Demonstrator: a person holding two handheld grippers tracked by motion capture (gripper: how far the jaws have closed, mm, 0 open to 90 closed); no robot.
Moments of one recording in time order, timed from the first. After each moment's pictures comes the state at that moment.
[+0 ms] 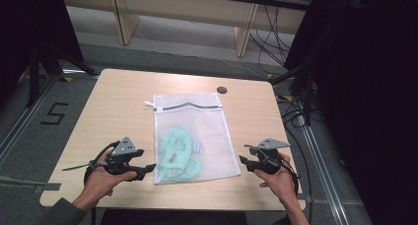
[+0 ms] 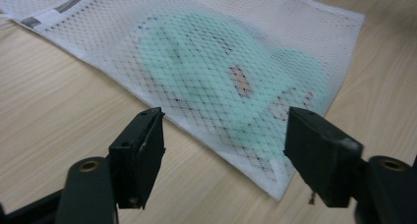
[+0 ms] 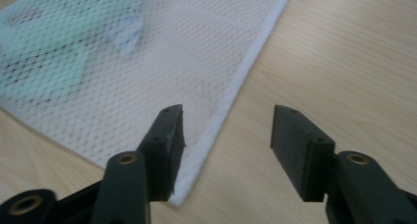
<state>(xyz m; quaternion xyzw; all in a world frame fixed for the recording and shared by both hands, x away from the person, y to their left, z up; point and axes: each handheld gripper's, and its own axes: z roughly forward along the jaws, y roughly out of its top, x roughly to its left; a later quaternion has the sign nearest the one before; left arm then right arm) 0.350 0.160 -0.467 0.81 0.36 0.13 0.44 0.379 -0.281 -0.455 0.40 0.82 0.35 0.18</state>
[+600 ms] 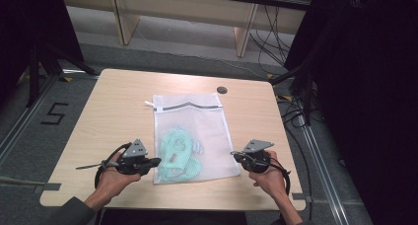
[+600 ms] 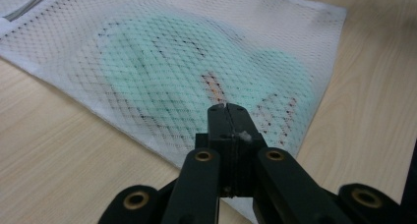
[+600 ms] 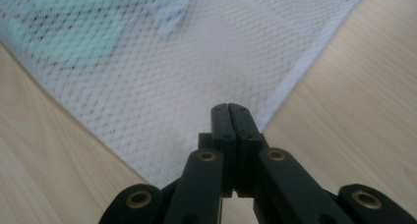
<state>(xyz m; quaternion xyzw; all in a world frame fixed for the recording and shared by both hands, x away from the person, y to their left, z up) 0.357 0.137 -0.478 0.83 0.32 0.12 0.44 0.386 -0.256 -0.465 0.31 0.88 0.32 0.17</state>
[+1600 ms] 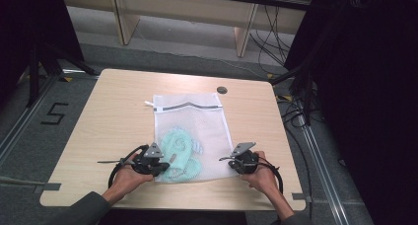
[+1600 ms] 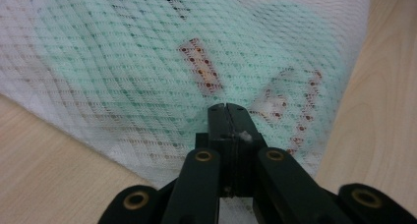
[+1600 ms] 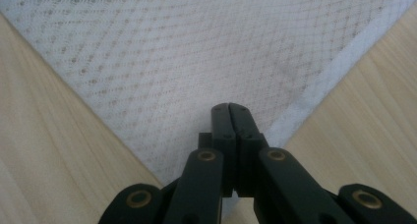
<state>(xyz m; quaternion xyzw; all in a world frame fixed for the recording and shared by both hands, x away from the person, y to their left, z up) 0.377 0.109 -0.506 0.88 0.30 0.10 0.37 0.399 -0.237 -0.491 0.27 0.92 0.23 0.14</state>
